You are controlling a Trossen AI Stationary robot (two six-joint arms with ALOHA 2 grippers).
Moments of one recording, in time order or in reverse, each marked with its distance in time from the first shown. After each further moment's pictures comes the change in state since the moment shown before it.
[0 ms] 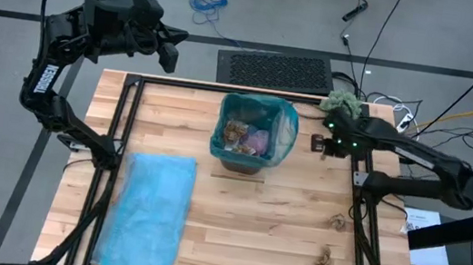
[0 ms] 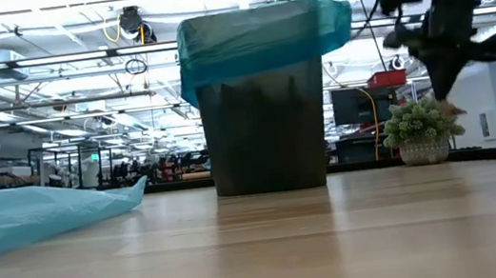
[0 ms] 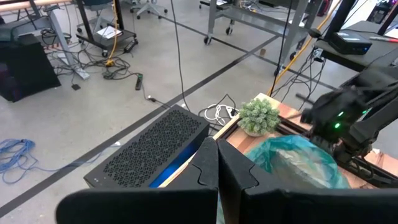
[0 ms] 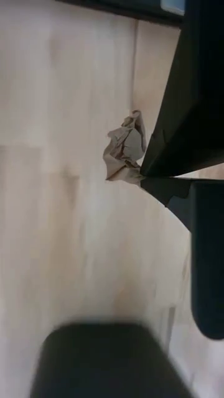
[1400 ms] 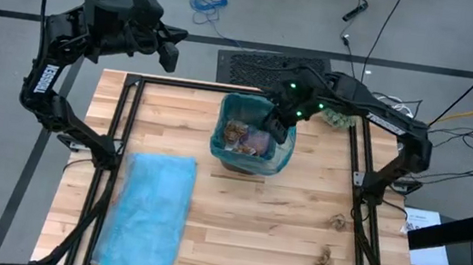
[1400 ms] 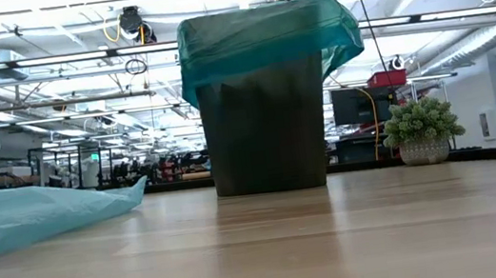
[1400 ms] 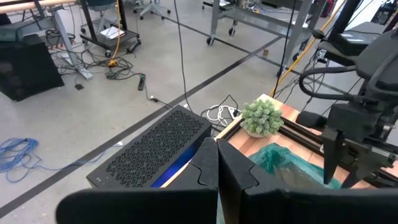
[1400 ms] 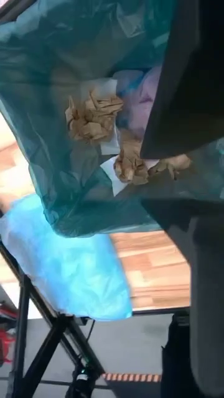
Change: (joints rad) left arm 0.000 0.000 0.000 0.001 -0.013 -0.003; right arm 0.258 0.616 1.045 -0.049 -0.305 -0.774
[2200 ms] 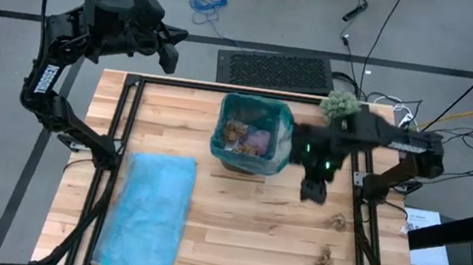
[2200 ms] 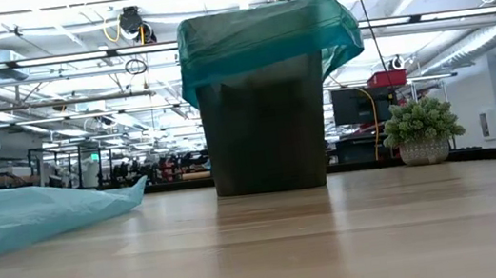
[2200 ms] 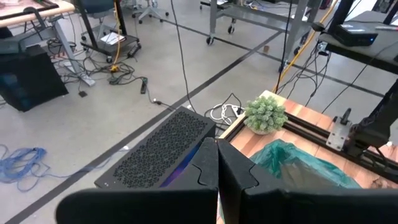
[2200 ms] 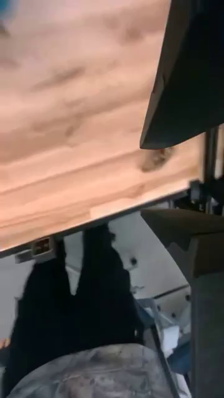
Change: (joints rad) left arm 0.000 0.000 0.000 0.000 0.000 0.062; right arm 0.421 -0.105 -0.026 -0.437 -0.152 0.344
